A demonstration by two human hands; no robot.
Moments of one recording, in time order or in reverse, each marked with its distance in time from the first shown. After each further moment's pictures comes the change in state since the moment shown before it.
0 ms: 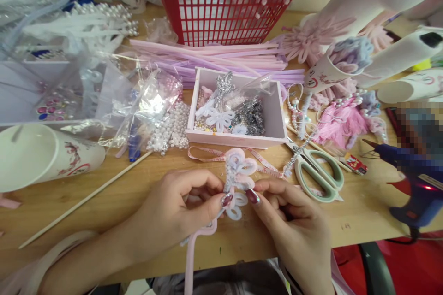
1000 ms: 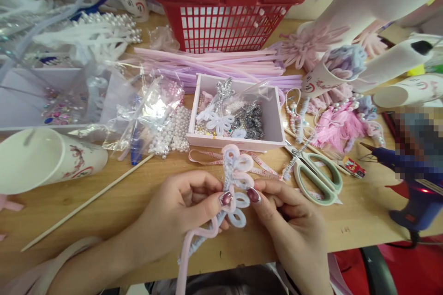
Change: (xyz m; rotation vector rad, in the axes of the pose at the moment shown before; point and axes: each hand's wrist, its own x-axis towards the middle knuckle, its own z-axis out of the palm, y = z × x) left_hand 0.000 -0.005 0.005 -0.469 -0.023 -0.151; right_hand 0.002 -0.005 0.002 0.152 -0.003 0.098
